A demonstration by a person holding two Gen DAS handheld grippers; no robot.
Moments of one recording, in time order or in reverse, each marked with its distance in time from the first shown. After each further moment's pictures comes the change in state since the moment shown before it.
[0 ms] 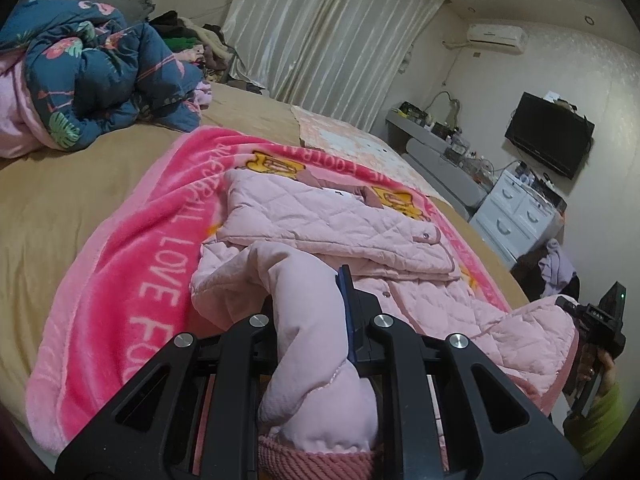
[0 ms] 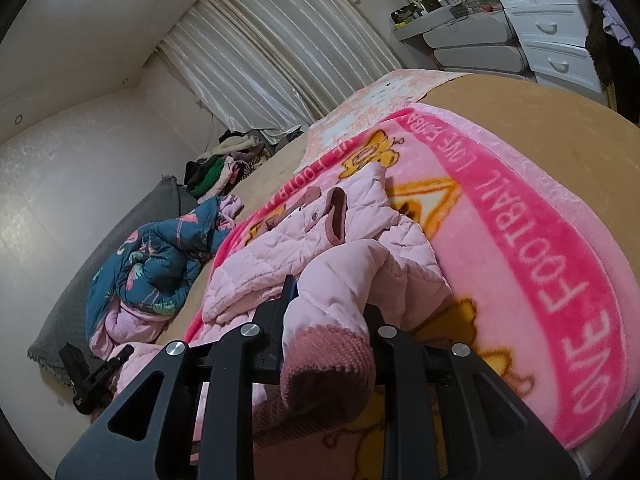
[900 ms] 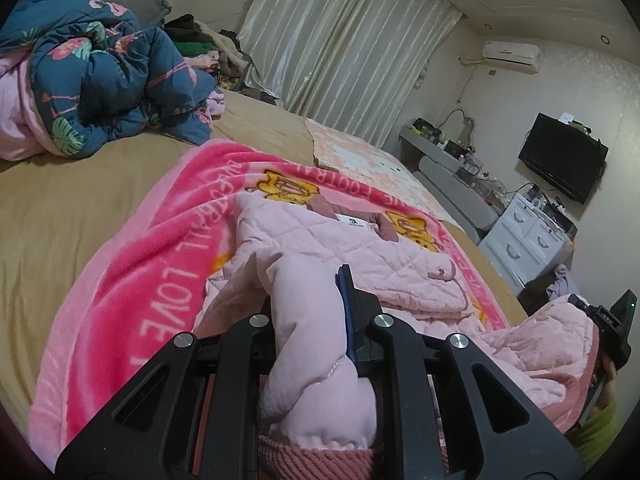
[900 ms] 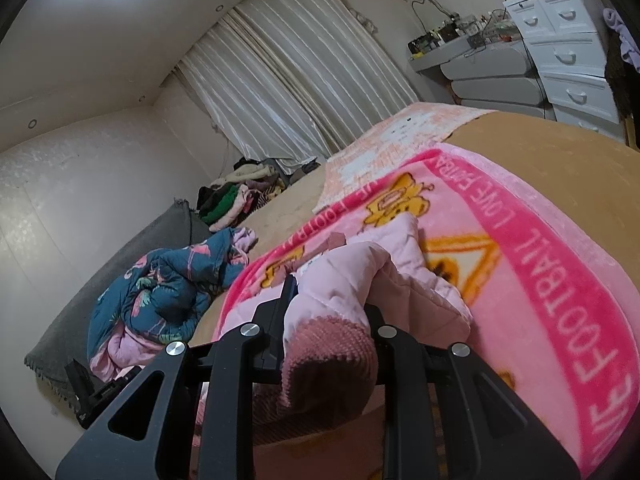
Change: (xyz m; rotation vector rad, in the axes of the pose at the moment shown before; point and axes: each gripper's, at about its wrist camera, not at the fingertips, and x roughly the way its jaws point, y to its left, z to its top) left arm 0.026 0.012 0.041 -0.044 -0.042 0.036; right arm 0.037 0.031 0.049 -0.045 -0.125 0.044
